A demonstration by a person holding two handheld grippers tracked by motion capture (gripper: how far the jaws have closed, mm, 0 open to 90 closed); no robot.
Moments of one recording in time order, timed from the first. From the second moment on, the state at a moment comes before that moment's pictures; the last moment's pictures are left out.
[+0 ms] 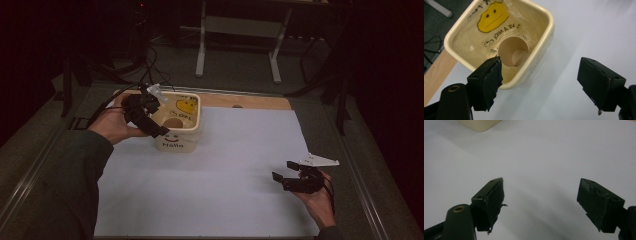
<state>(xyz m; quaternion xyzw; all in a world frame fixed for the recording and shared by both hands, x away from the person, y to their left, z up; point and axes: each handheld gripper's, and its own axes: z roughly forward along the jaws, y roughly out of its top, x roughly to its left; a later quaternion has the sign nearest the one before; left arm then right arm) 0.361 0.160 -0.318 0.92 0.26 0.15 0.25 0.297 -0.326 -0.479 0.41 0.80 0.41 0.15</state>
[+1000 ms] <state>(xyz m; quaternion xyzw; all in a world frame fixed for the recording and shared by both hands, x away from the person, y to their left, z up) 0.296 0.190 -0.399 0.88 0.27 0.16 0.36 0.296 -0.324 -0.479 0.41 0.80 0.41 0.15</state>
